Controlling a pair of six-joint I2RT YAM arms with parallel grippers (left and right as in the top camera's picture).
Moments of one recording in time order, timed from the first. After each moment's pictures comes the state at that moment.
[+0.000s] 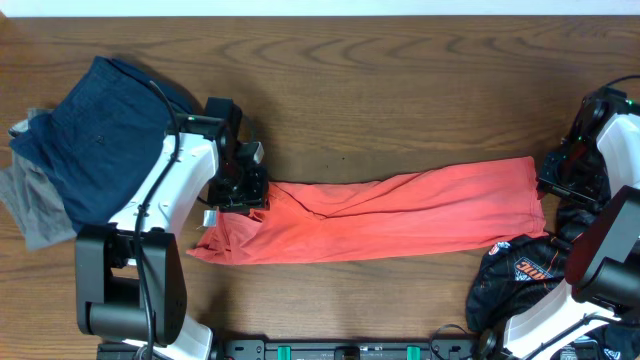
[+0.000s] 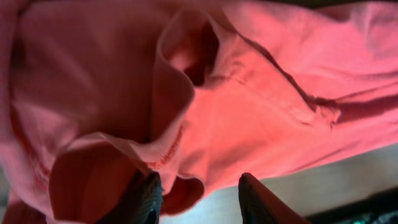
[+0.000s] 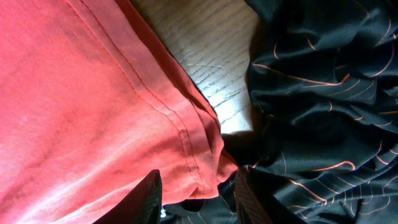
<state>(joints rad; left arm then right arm) -0.14 1.73 1.18 -1.10 0.30 -0.12 -0.38 1.90 1.41 -1.20 0.10 0.15</state>
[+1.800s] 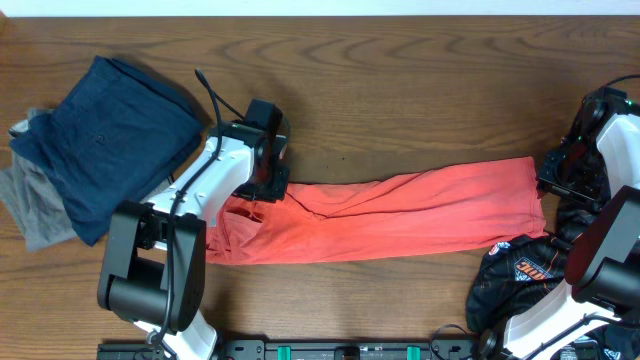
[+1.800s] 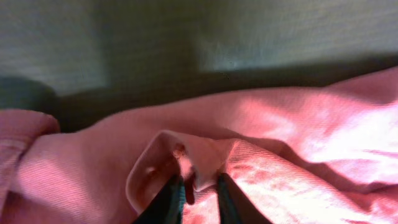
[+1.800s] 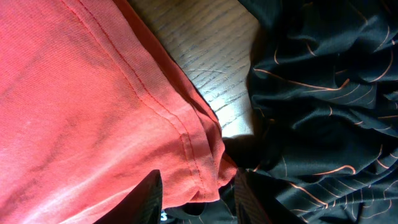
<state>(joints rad) -0.29 1.81 1.15 -0.86 0.06 -0.12 -0.38 1.90 1.41 -1.19 0.10 0.15</state>
